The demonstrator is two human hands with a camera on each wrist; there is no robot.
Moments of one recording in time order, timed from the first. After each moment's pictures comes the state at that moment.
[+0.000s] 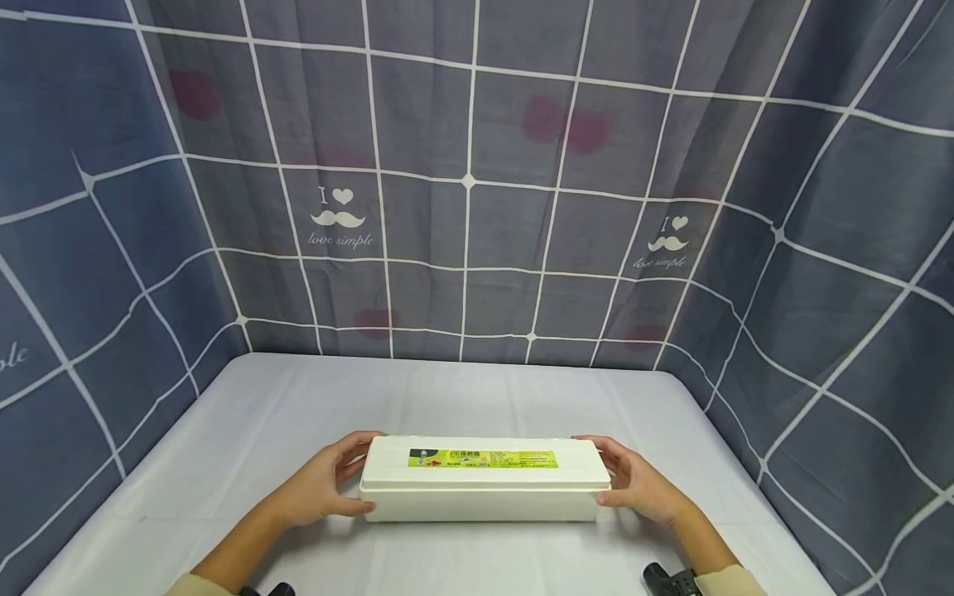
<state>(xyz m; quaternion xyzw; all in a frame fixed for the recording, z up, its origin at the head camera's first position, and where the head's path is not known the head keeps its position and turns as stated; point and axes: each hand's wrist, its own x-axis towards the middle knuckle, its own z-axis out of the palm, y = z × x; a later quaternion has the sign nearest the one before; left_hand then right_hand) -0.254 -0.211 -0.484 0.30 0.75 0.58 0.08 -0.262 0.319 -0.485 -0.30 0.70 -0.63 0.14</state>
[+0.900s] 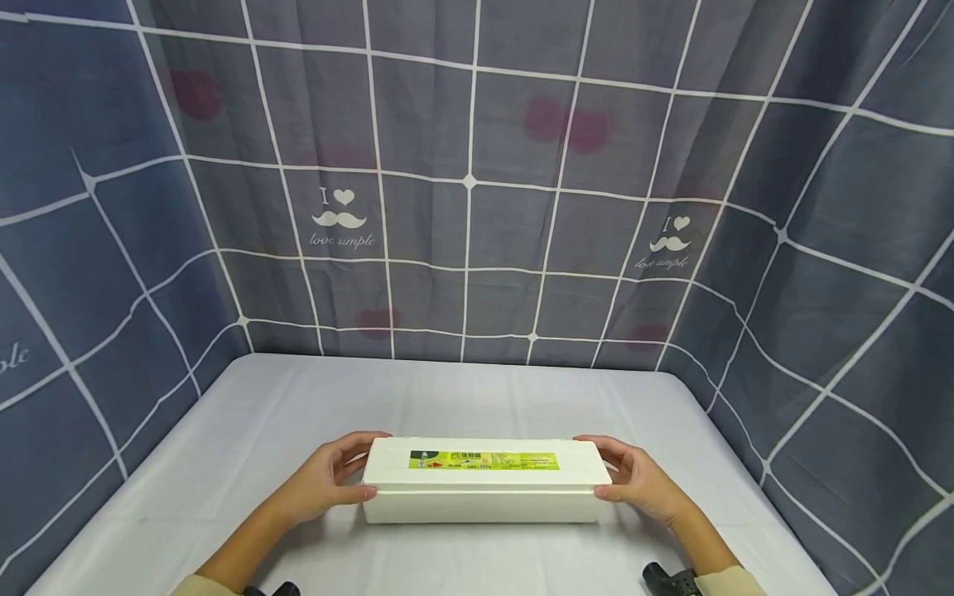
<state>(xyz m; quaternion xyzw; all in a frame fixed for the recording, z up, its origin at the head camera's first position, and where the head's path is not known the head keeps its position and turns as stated) -0.252 -0.207 -0.480 0.27 0.73 0.62 0.08 -0.263 0.316 -0.482 -0.27 0.71 -0.64 0.13</state>
